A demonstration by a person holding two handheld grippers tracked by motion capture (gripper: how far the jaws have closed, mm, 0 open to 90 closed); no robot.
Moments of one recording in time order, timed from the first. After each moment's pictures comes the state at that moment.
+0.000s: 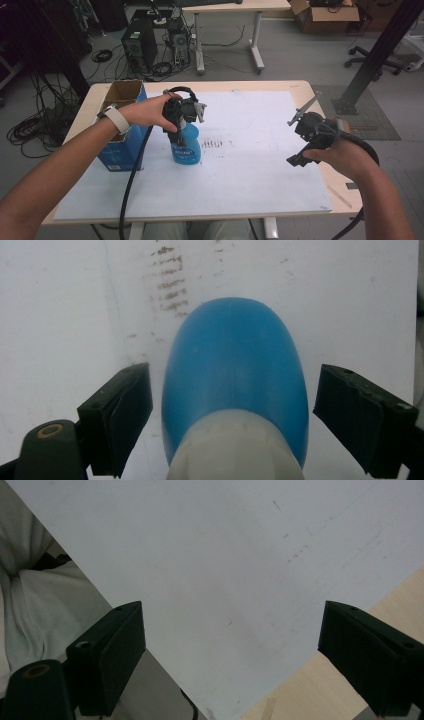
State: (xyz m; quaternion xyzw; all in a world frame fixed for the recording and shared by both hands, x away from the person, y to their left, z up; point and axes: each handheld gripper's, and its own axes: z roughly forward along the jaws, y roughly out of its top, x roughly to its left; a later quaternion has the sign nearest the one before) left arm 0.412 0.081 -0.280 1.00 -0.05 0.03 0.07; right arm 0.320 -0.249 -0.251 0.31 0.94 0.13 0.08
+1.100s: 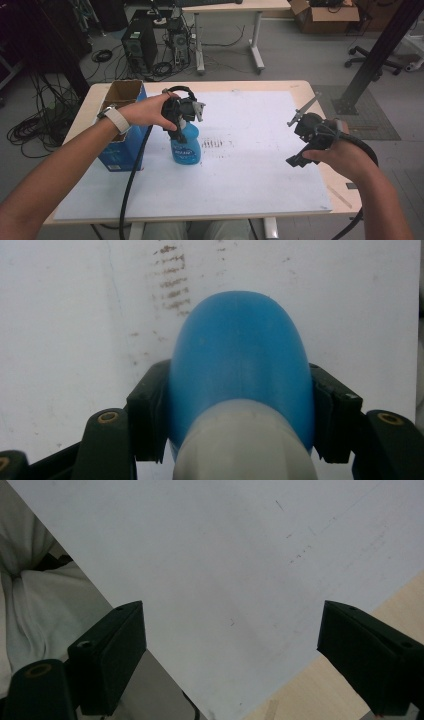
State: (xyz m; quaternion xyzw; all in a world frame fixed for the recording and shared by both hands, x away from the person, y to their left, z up) left arm 0.414 0.085 -0.280 1.00 -0.04 0.03 0.07; right arm 0.319 -0.249 -0.254 0.31 0.94 0.13 0.07
